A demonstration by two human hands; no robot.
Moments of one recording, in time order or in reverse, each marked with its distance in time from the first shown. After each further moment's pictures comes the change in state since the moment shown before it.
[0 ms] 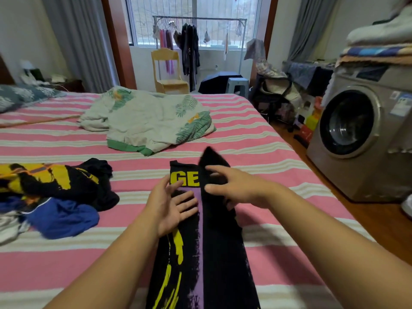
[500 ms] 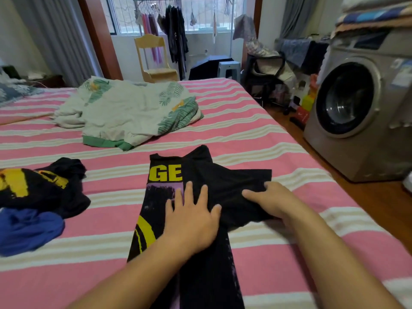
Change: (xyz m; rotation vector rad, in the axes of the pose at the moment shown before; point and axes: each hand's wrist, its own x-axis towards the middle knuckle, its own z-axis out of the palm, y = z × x) left_hand 0.019 -0.083 0.054 2.022 0.145 0.329; right_hand -0.026 0.110 -0.039 -0.053 0.410 0.444
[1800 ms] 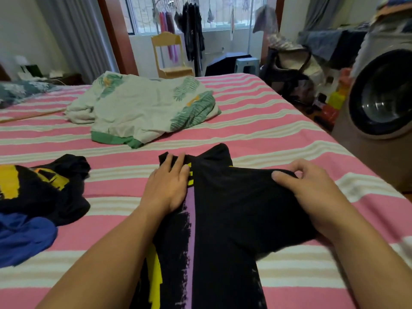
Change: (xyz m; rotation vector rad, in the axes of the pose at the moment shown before) left_hand 0.148 -0.119 0.004 -0.095 0.328 0.006; right_hand 0.041 -0.009 0.007 0.422 0.116 -0.309
